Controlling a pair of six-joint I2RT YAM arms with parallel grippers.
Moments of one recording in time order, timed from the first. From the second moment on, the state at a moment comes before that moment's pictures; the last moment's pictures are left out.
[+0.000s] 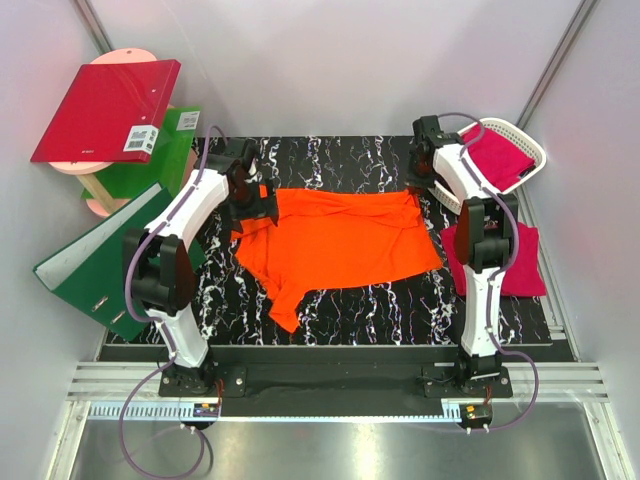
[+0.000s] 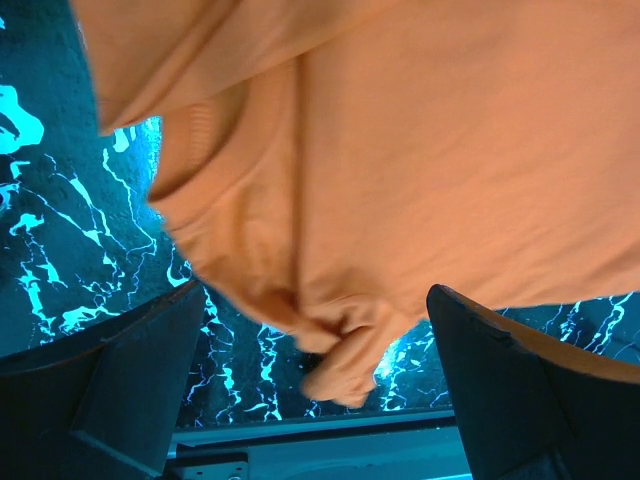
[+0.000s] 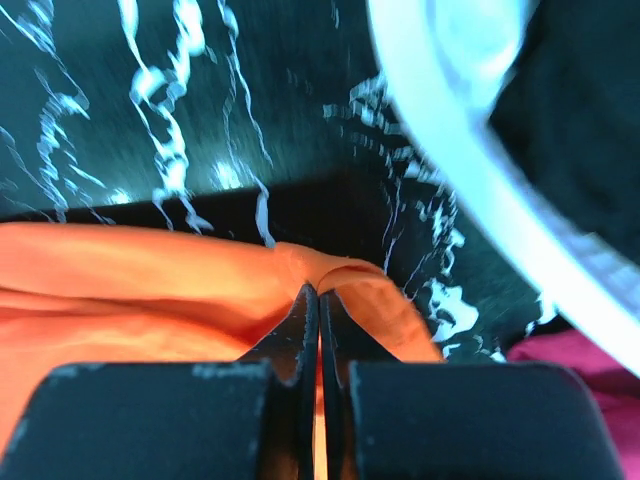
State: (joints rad) left arm -0.25 1.80 1.58 -1.02 0.07 -0.42; right arm 0.16 2.25 2.01 -0.88 0.07 0.38
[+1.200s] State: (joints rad) left arm -0.37 1.82 1.33 -0.99 0.16 -0.49; right arm 0.16 1.89 1.76 -0.83 0.15 0.32
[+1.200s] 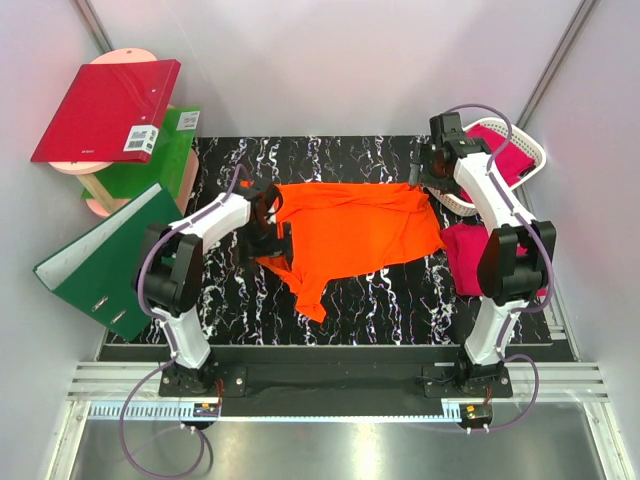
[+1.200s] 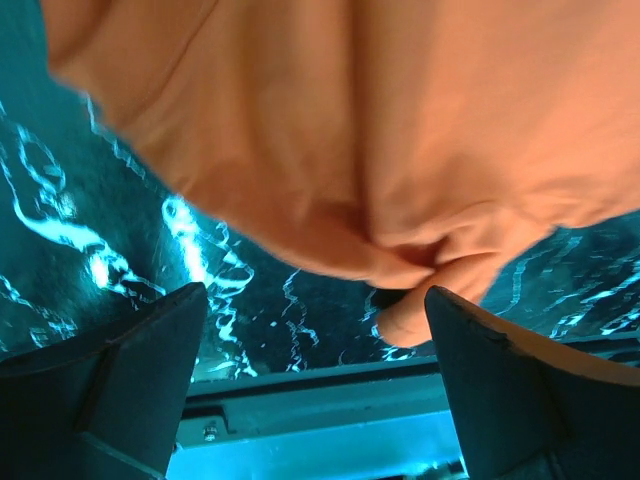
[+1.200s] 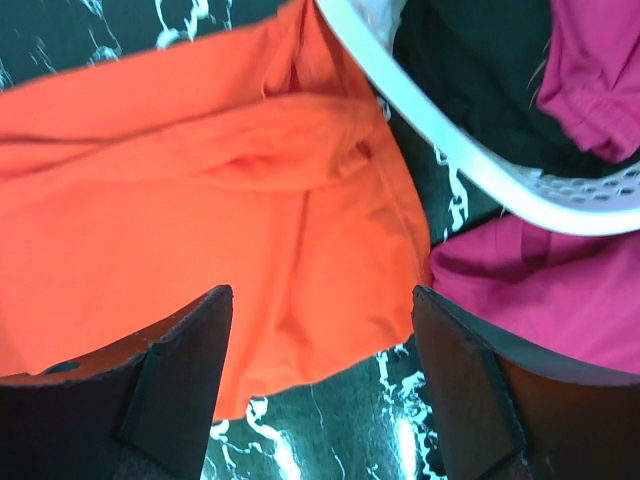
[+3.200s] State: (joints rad) left arm -0.26 1.91 1.23 -0.88 0.22 -0.57; right arm 0.16 1.84 1.60 -0.84 -0.21 0.34
